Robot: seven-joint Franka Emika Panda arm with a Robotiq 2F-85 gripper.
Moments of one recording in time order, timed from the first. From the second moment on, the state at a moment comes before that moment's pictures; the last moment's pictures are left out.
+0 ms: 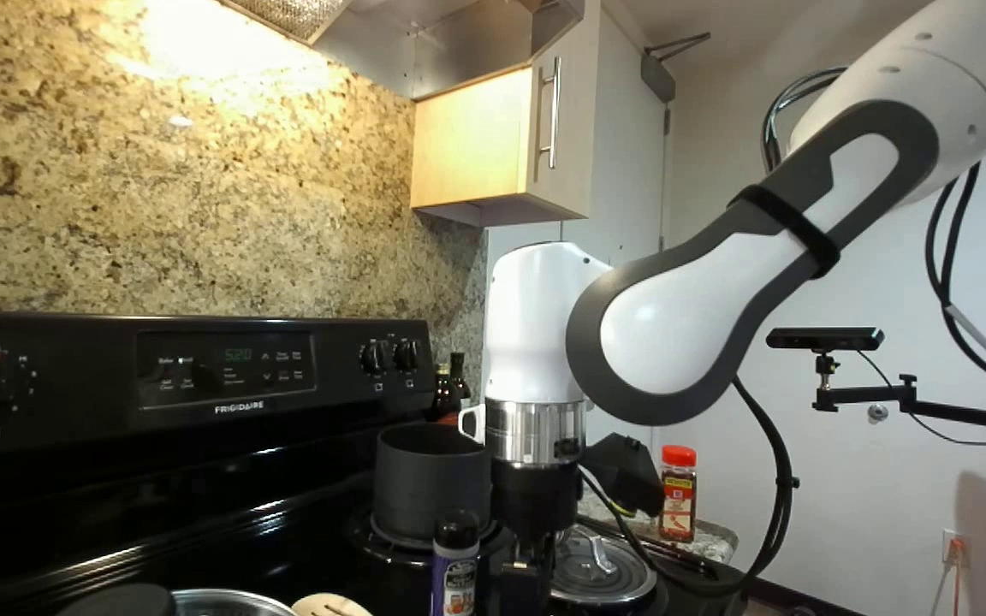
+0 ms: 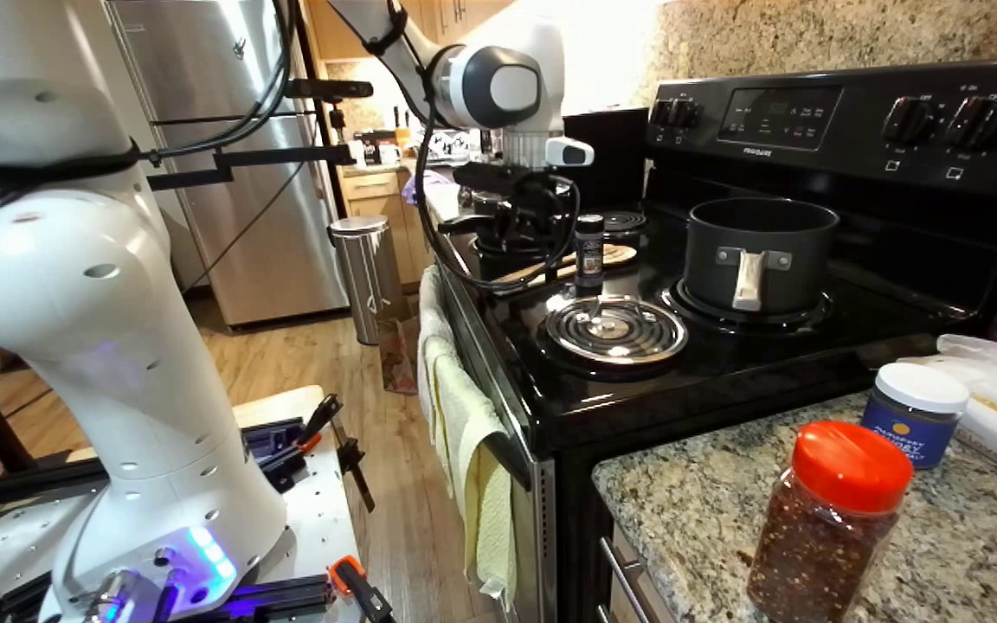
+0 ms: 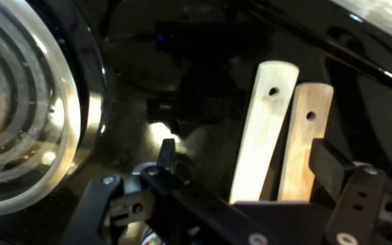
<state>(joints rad) 0.13 0.02 0.12 -2.31 0.03 2.31 -0.01</state>
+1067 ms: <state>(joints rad) 0.13 0.09 0.12 -2.32 0.03 2.44 0.00</state>
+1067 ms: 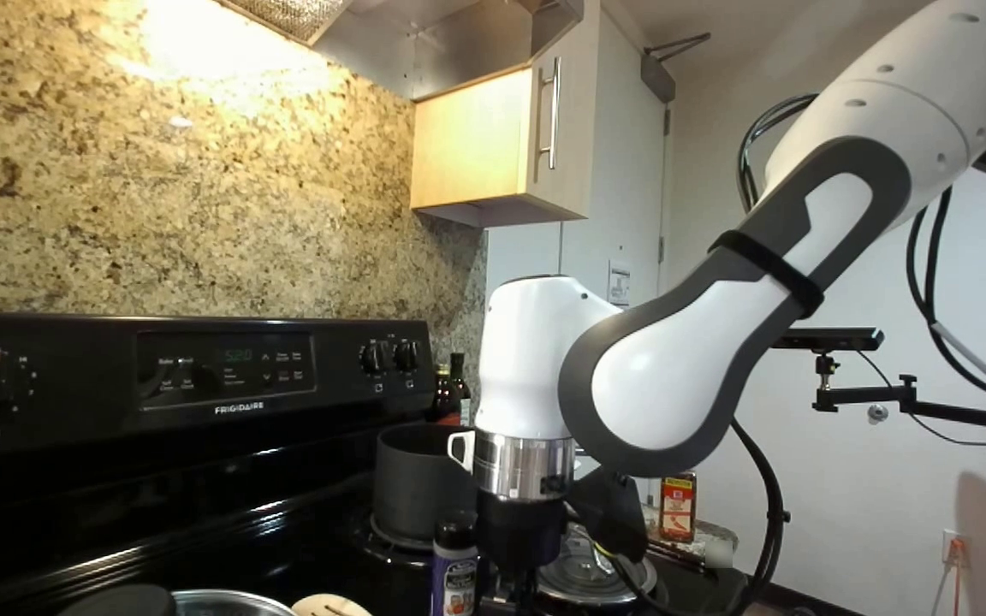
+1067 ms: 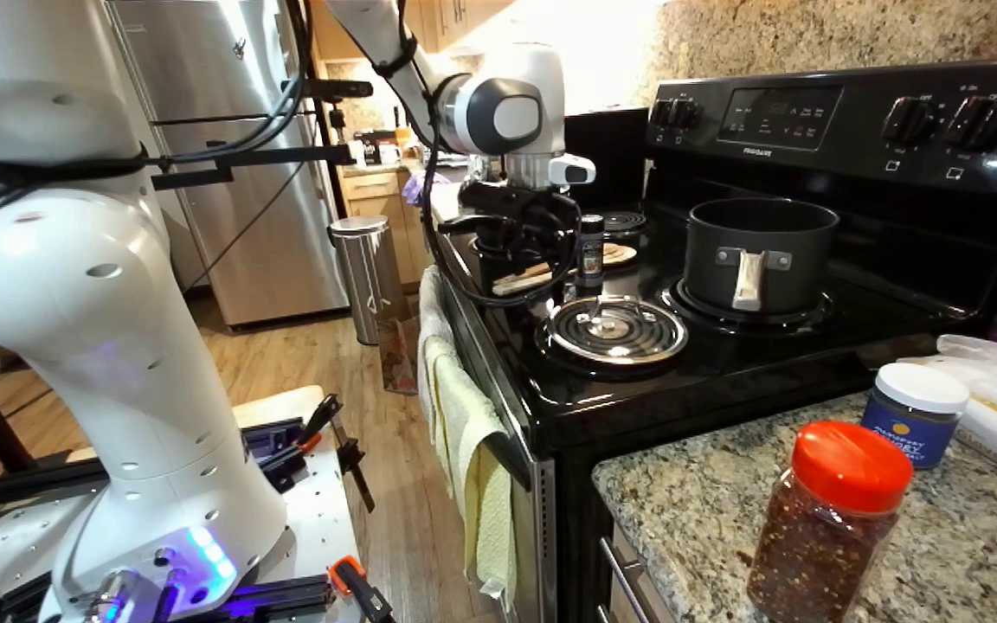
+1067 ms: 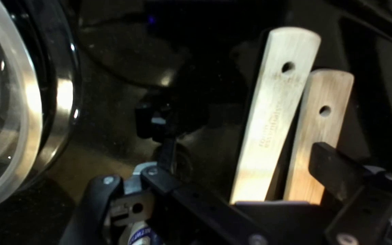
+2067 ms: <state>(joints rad) 0.12 0.07 0.10 -2.32 0.08 2.44 0.01</state>
